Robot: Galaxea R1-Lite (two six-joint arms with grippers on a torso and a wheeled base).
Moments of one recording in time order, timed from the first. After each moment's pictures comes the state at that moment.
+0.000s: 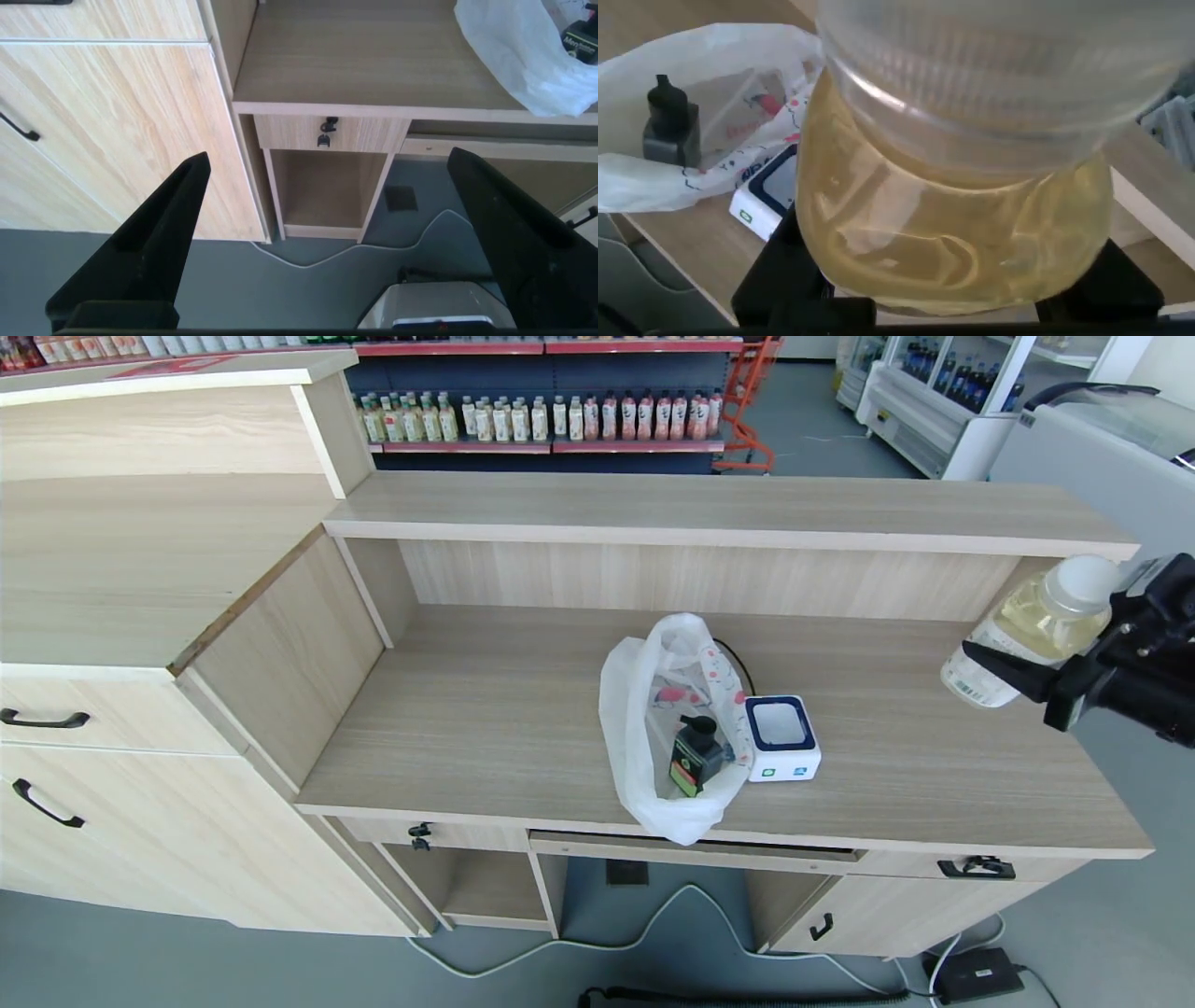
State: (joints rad) left arm -0.01 0.00 0.00 0.00 -0.01 0.03; right arm -0.21 1.58 -0.66 -1.03 0.64 -0.65
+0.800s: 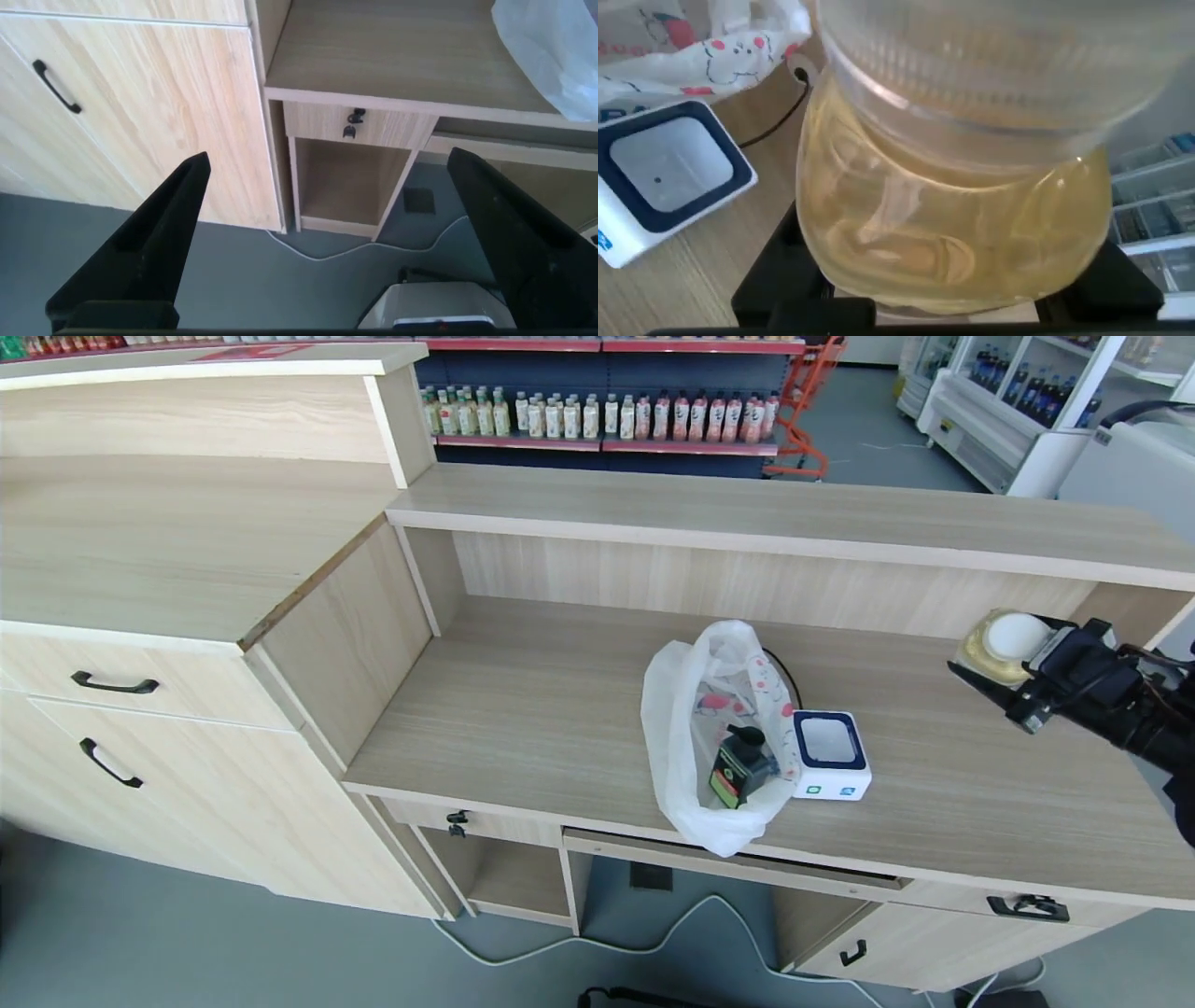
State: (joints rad) left arm -0.01 0.00 0.00 0.00 -0.01 0.03; right arm -0.27 1.86 -0.73 -1.26 0.66 -1.01
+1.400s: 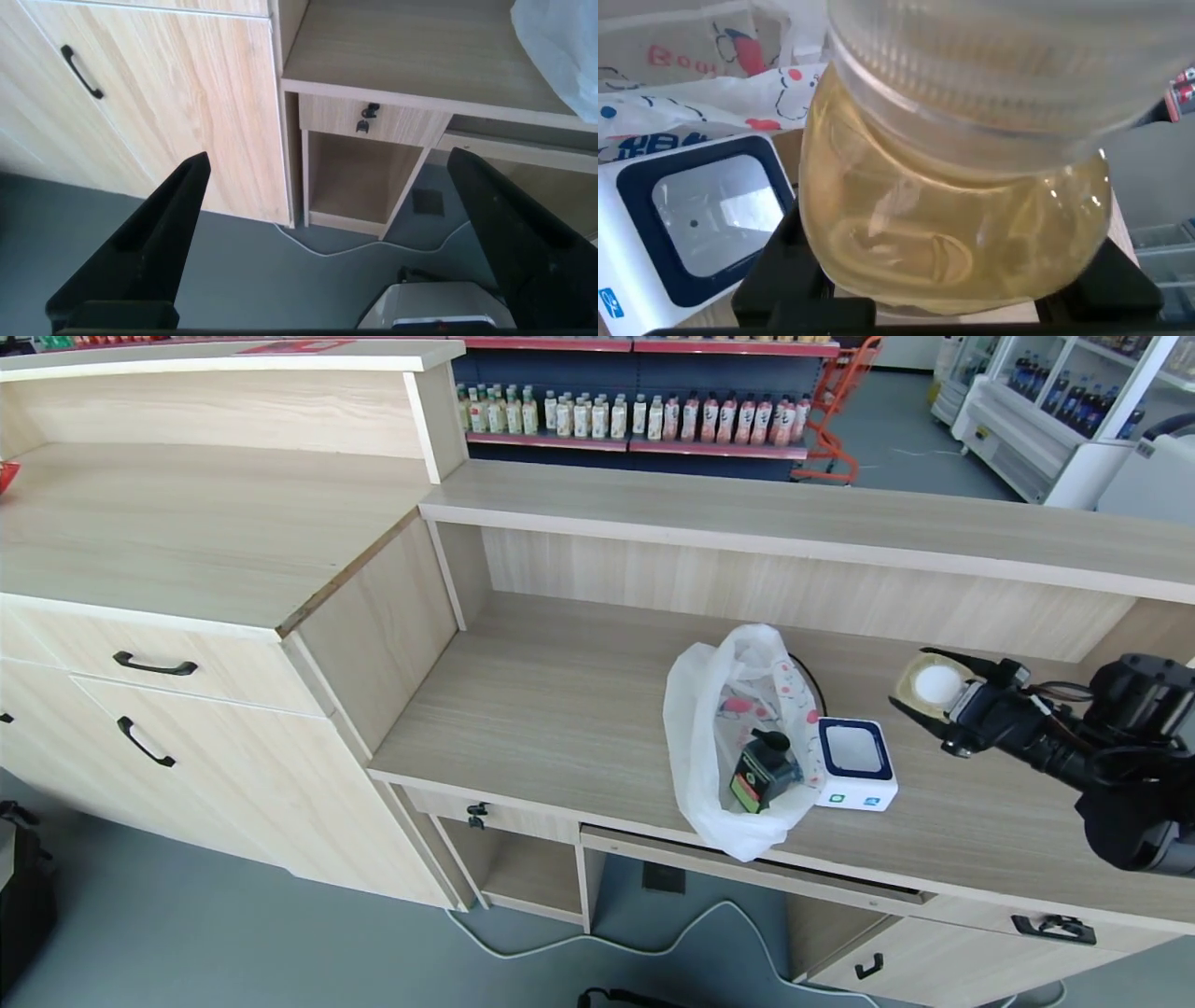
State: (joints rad) left arm -0.01 0.00 0.00 0.00 -0.01 0.03; right arm -0.20 2.09 -0.77 -1.39 0.71 -1.13
